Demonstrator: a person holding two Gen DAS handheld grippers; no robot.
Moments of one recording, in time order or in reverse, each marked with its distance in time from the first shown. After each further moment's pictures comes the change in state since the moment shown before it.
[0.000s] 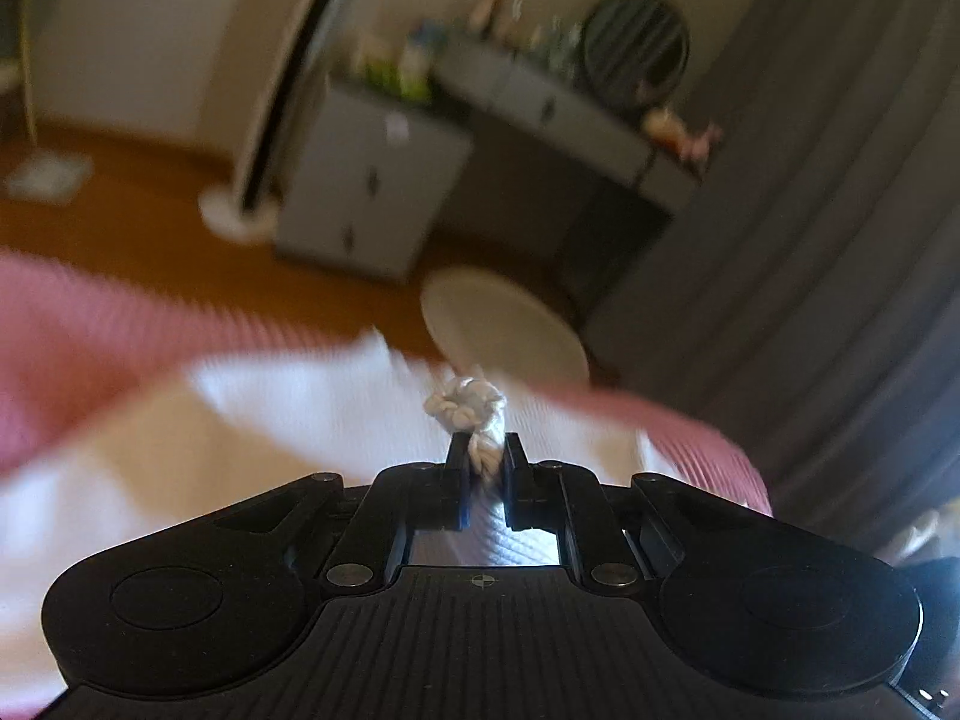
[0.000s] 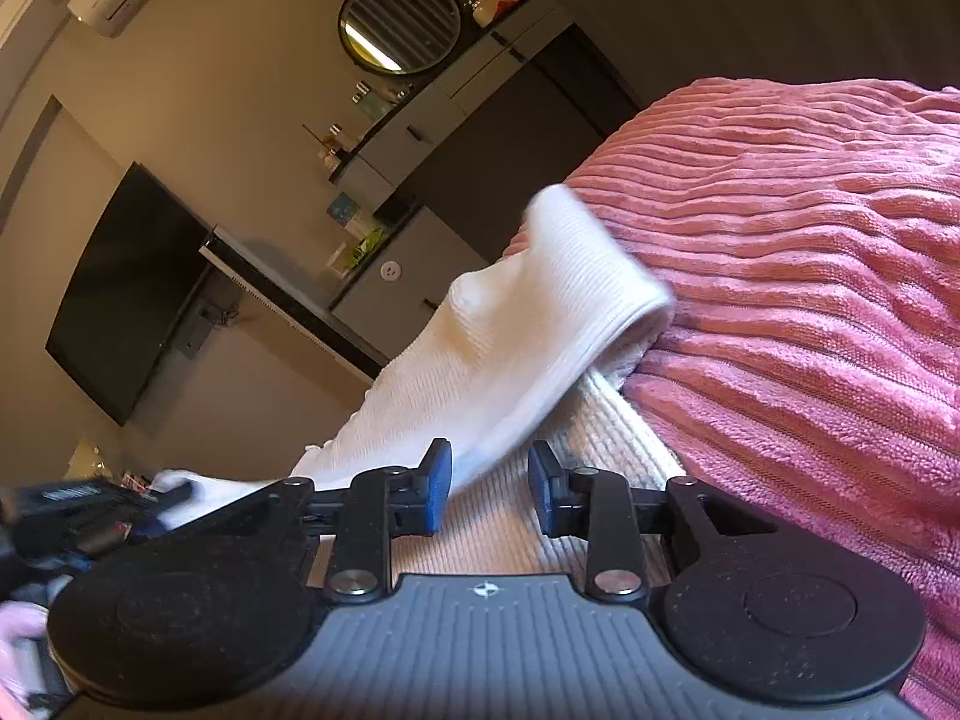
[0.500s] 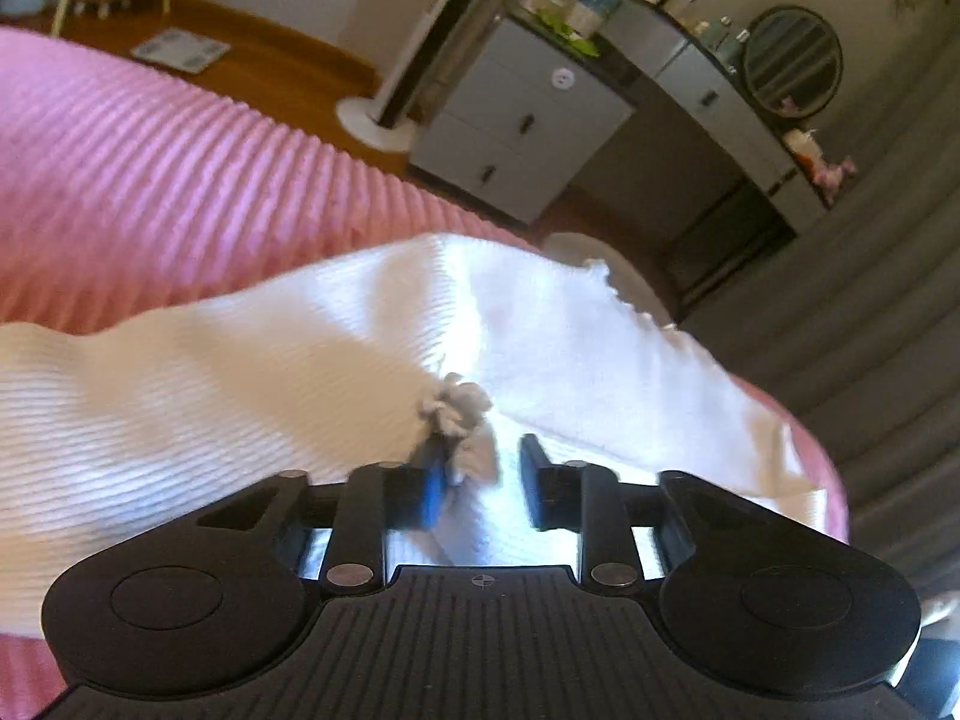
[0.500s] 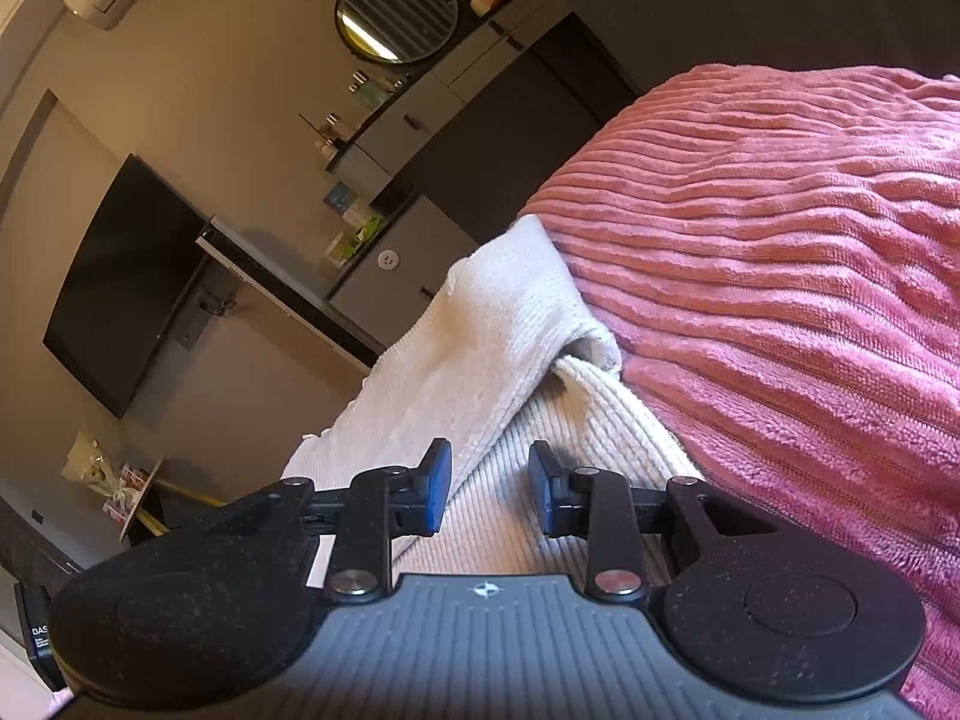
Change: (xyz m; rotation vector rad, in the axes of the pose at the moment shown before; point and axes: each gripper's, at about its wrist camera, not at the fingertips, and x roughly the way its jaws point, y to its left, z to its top) left arm 0.008 0.096 -0.044 -0.287 0.142 0.112; right arm 0.006 -0.002 -0.003 0.009 0.021 -0.003
